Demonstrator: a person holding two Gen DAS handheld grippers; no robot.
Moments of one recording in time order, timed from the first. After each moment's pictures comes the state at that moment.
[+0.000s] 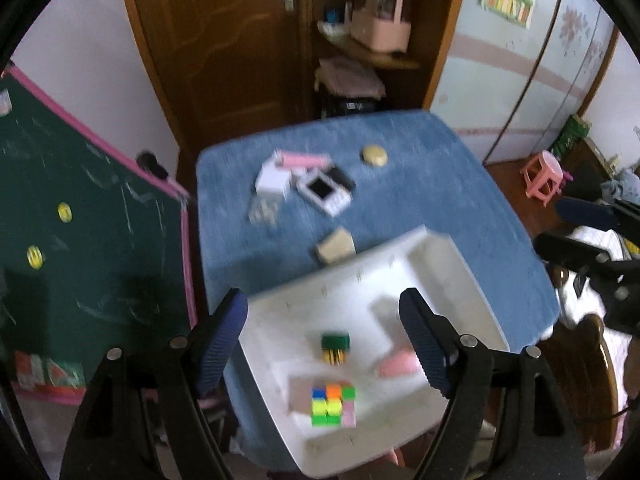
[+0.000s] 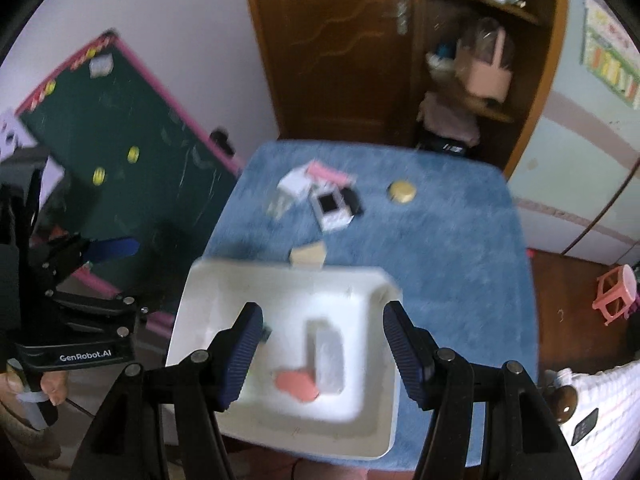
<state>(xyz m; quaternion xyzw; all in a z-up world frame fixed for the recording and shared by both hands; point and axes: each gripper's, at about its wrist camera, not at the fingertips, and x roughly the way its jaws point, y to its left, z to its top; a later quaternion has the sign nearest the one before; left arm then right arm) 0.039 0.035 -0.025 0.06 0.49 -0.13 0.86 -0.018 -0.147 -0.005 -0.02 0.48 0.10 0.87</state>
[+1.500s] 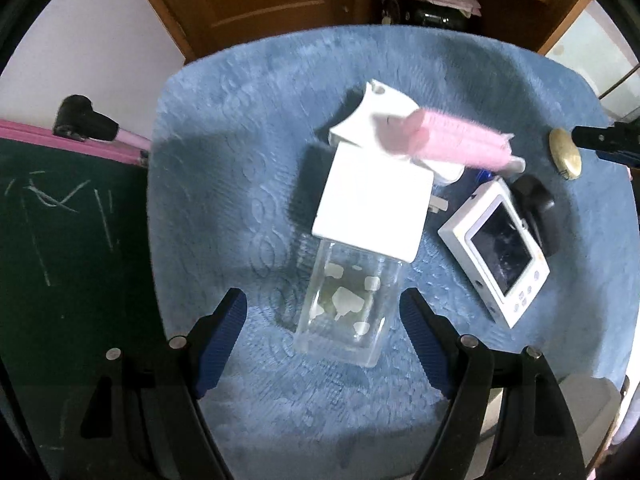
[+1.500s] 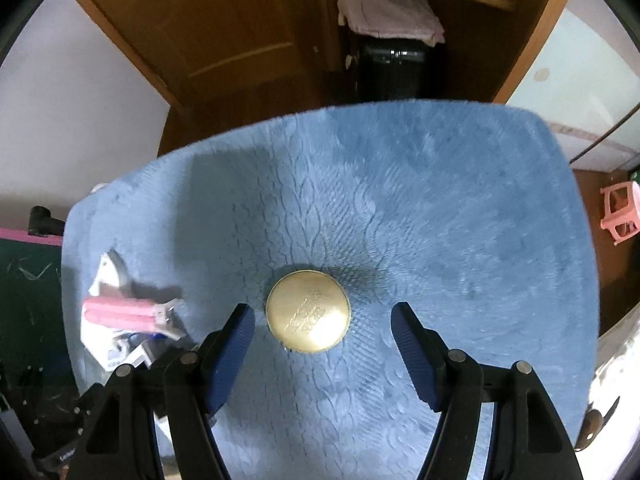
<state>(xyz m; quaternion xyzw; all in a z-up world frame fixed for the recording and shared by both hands) 0.299 0.056 -0.255 0.06 0.65 -0.06 0.75 0.358 -0.224 -0.235 0.07 0.63 -0.02 0.77</state>
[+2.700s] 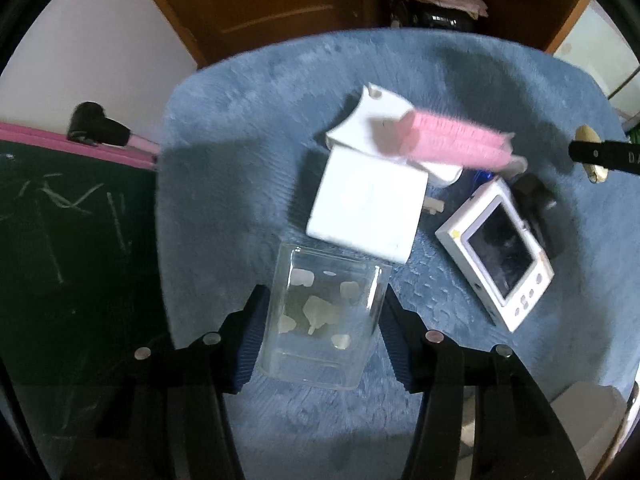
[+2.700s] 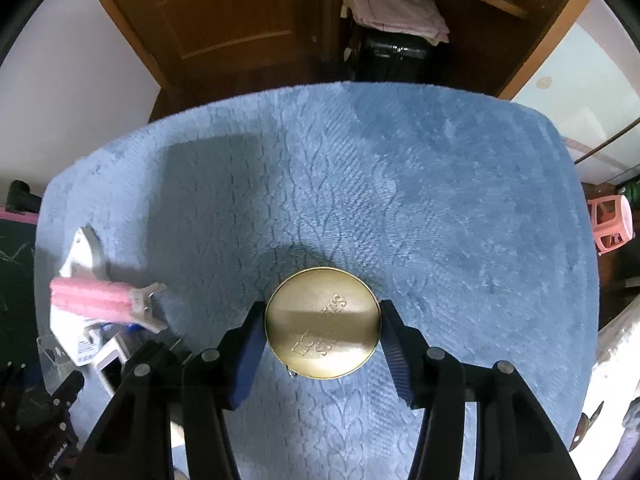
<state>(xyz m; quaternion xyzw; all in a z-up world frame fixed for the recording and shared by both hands) 0.295 0.022 -0.243 0.08 0.64 -0.03 0.76 0.349 -0.205 -0.251 0.02 0.64 -0.03 0.77</state>
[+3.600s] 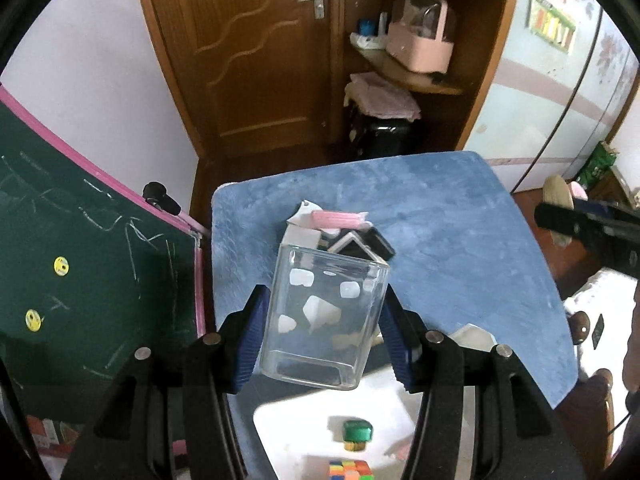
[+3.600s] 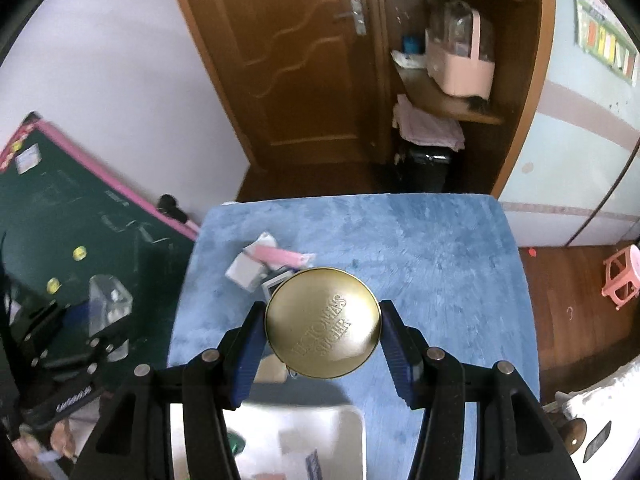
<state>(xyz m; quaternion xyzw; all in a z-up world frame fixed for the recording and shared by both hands) 0.140 0.030 -0.039 0.04 0.48 -0.09 0.87 0.148 -0.191 -0.013 0.04 0.48 0.08 0.87</state>
